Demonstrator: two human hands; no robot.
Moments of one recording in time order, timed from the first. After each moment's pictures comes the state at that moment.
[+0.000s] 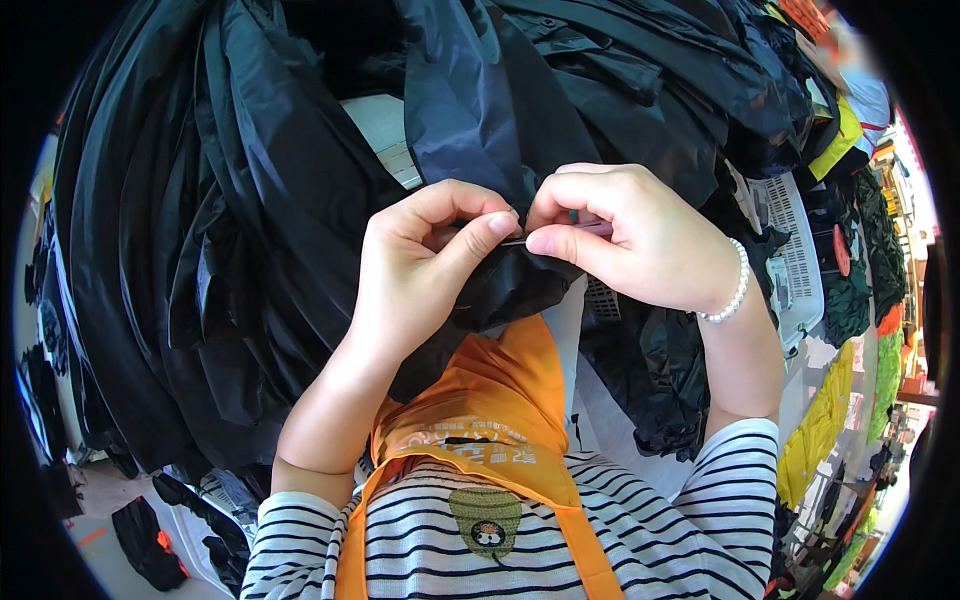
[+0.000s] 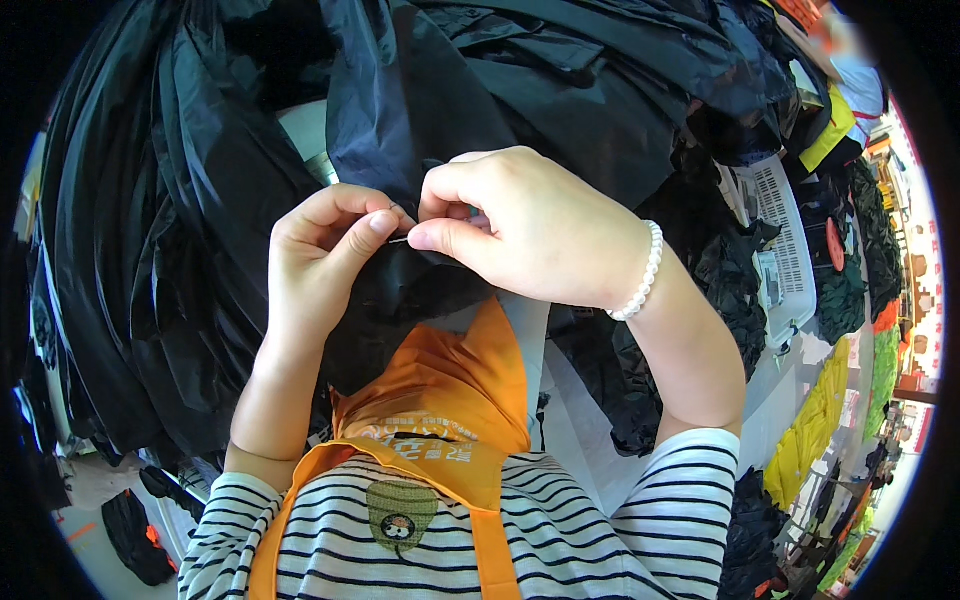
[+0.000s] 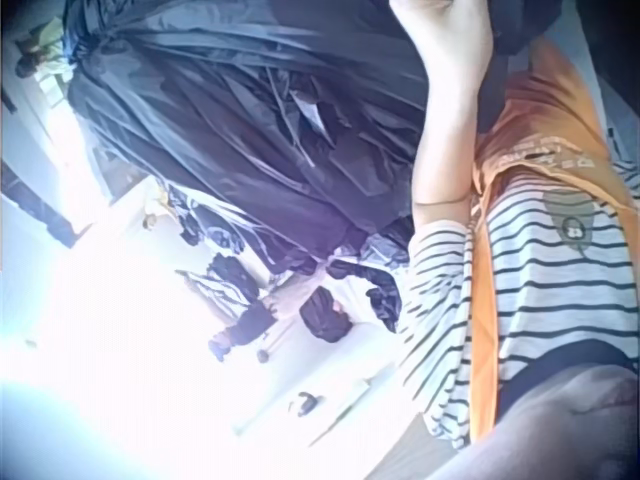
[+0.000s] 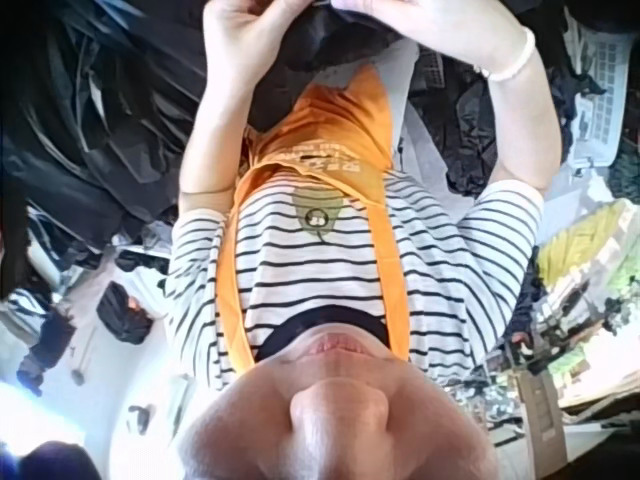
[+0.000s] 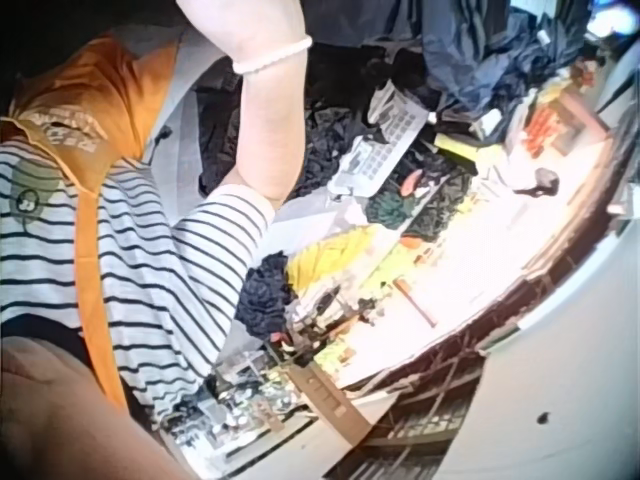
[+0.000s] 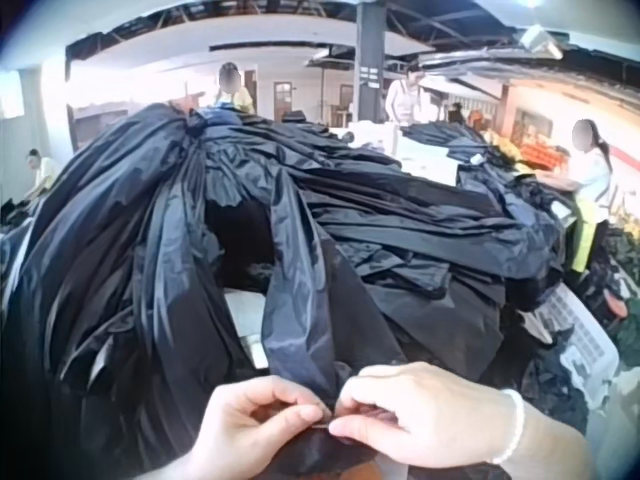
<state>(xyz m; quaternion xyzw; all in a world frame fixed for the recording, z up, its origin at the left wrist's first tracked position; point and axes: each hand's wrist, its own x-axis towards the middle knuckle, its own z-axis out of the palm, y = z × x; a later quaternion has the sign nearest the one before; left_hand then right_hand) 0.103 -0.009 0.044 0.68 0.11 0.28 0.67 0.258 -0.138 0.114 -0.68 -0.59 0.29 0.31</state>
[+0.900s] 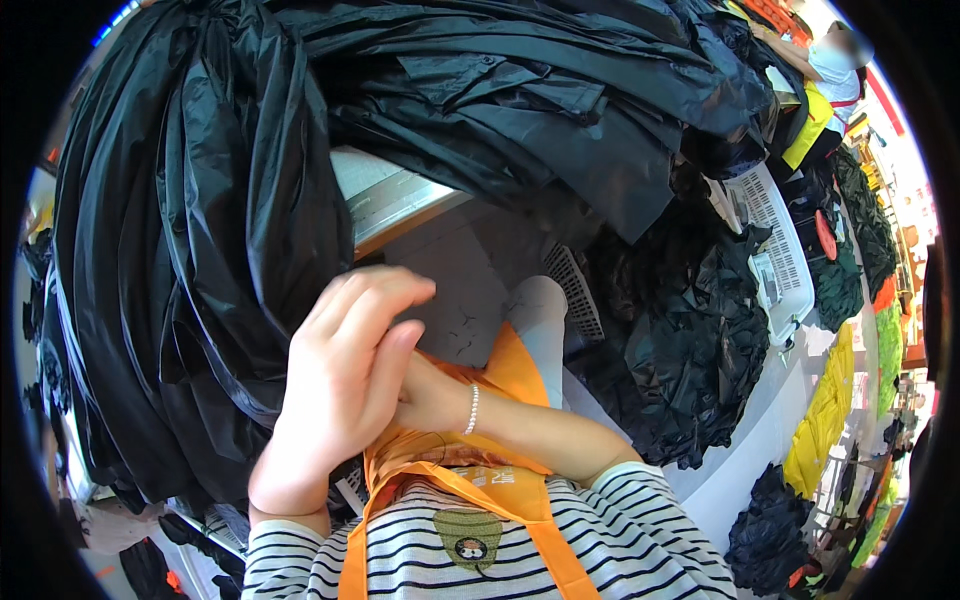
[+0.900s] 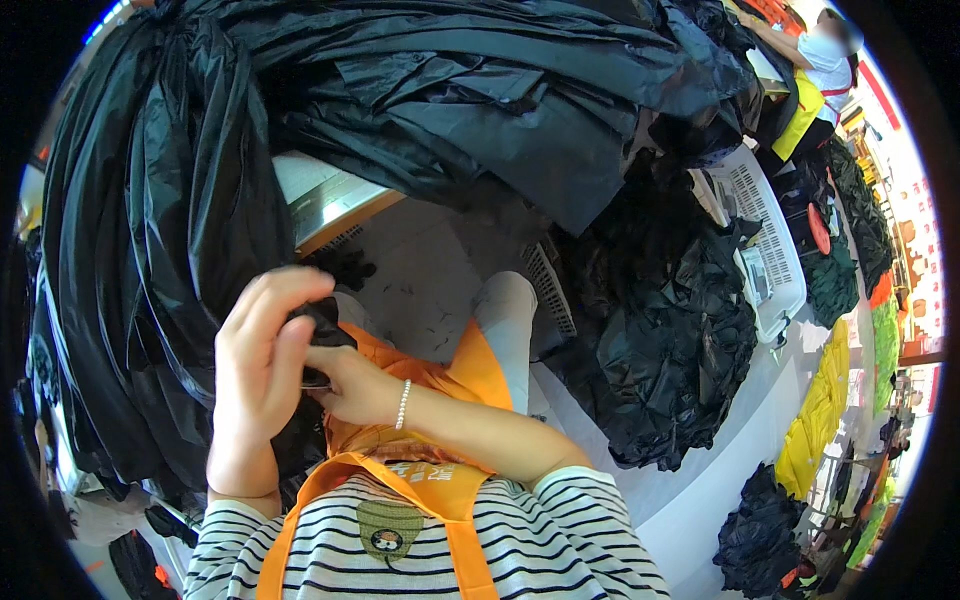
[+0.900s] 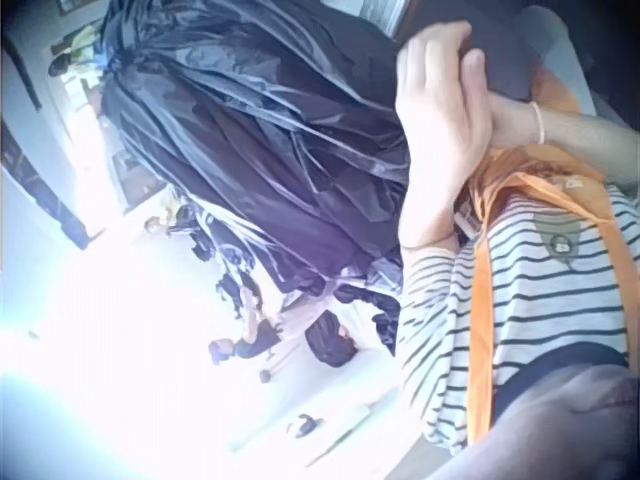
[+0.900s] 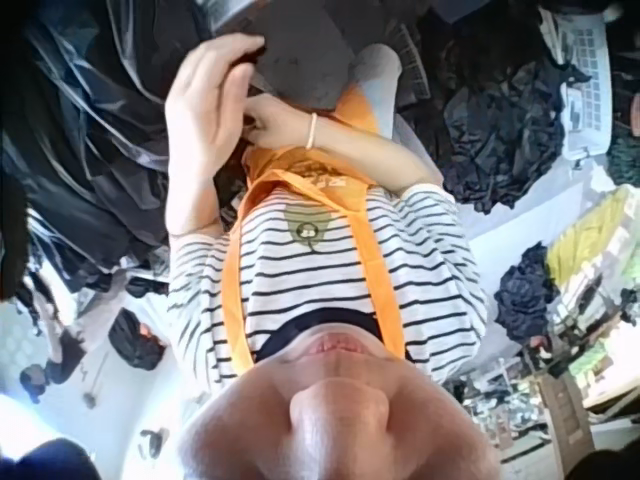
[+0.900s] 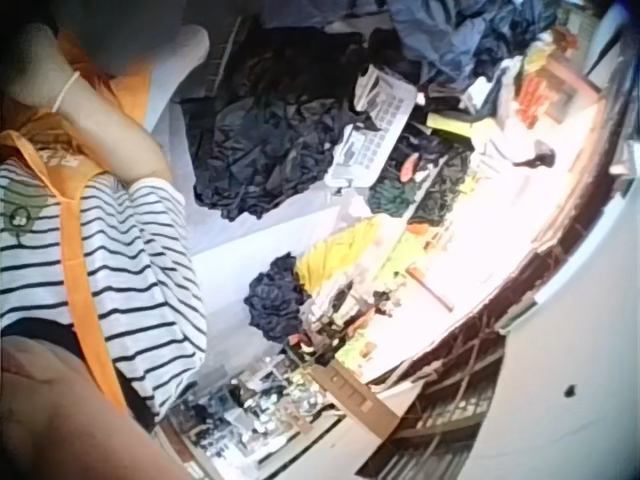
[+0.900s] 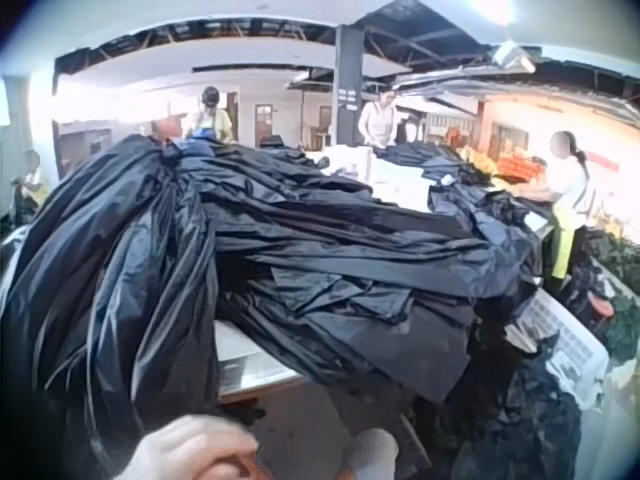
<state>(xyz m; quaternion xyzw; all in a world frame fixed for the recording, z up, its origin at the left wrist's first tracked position) 0.063 -0.018 0.097 0.91 0.06 0.25 0.32 0.115 -0.098 -0.057 -0.49 -0.51 0.36 0.60</state>
